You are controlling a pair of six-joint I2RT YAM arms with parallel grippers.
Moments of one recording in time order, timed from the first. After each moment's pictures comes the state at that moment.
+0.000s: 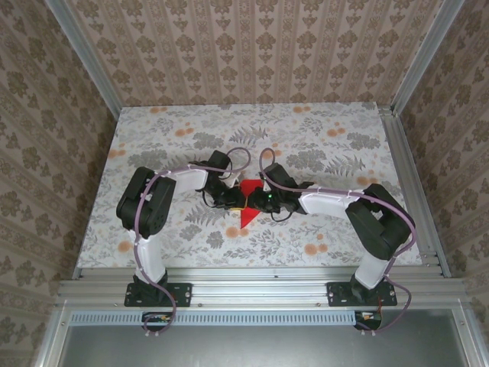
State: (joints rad) left arm -0.54 1.94 1.13 -0.54 0.59 -0.33; right arm 0.67 1.74 0.94 -0.07 -0.29 0.87
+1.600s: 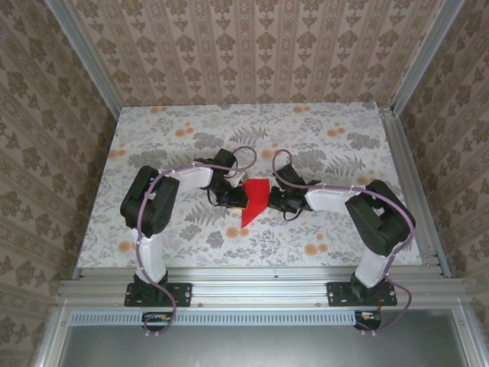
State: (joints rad) left arm -0.57 1.96 1.20 -0.60 0.52 -0.28; right arm 0.57 1.75 0.90 -0.17 -0.09 0.86
